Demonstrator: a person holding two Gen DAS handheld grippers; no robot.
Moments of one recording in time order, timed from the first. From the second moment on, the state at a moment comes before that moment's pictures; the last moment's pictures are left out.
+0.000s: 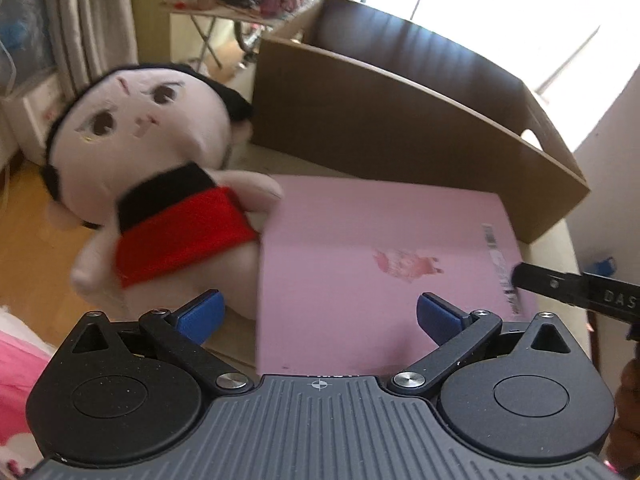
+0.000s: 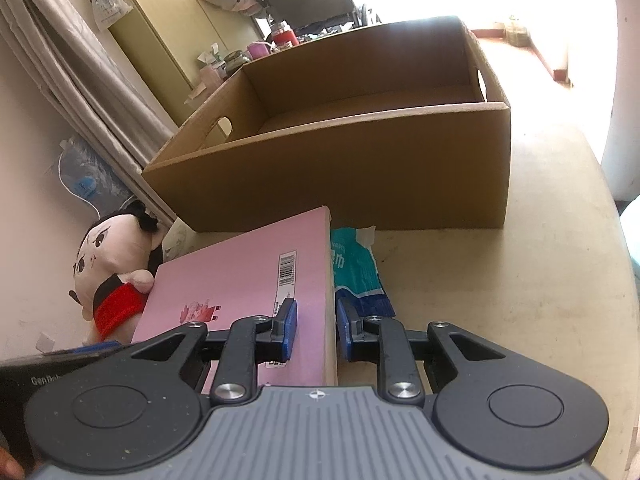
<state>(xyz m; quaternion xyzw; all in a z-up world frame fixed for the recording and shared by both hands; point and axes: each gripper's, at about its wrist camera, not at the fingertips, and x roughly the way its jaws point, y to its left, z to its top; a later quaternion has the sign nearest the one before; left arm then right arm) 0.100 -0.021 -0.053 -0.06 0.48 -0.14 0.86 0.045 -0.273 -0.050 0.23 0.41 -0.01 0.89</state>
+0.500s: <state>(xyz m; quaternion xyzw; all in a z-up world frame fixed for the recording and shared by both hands) 0.106 -0.039 -0.064 -0.05 0.49 -0.16 0.85 0.054 -0.296 -0.070 0.31 0.42 0.02 0.85</state>
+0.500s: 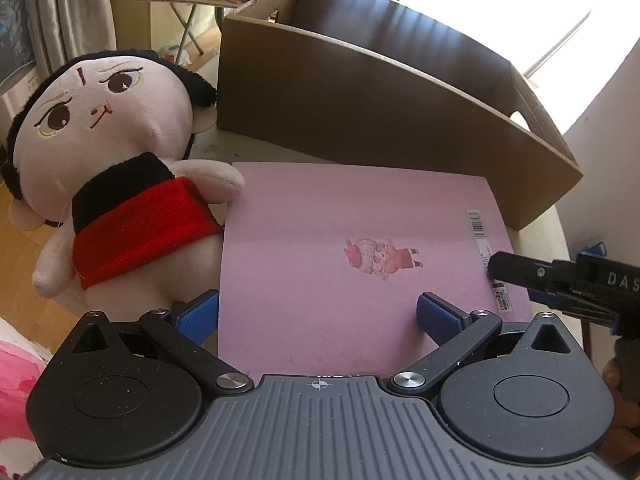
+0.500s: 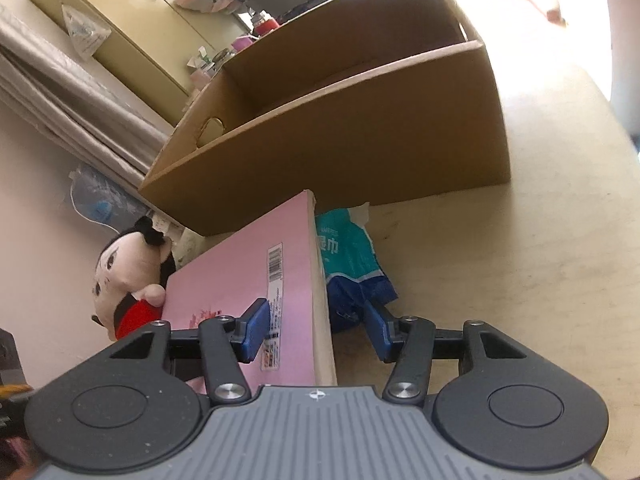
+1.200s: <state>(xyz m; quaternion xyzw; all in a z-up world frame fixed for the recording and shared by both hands) 0.083 -0.049 -0.036 -0.02 0.45 -0.17 0.88 0.029 -0.289 -0.042 0.27 0.40 0.00 0.88</state>
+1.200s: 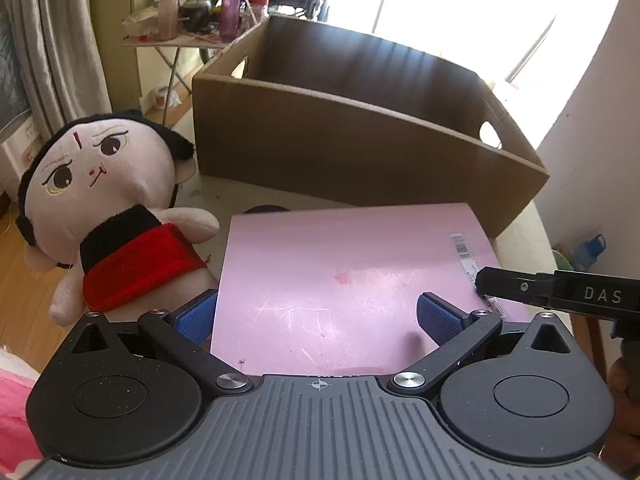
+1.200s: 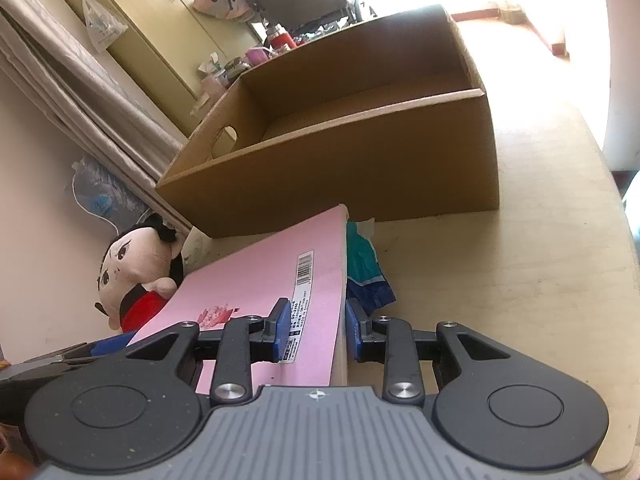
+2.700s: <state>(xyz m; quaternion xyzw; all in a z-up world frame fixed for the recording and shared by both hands) 0.076 -0.024 -0.064 -0.04 0.45 -0.16 0.88 0.019 -0.288 -0.075 0.26 0.42 -0.01 0.87</state>
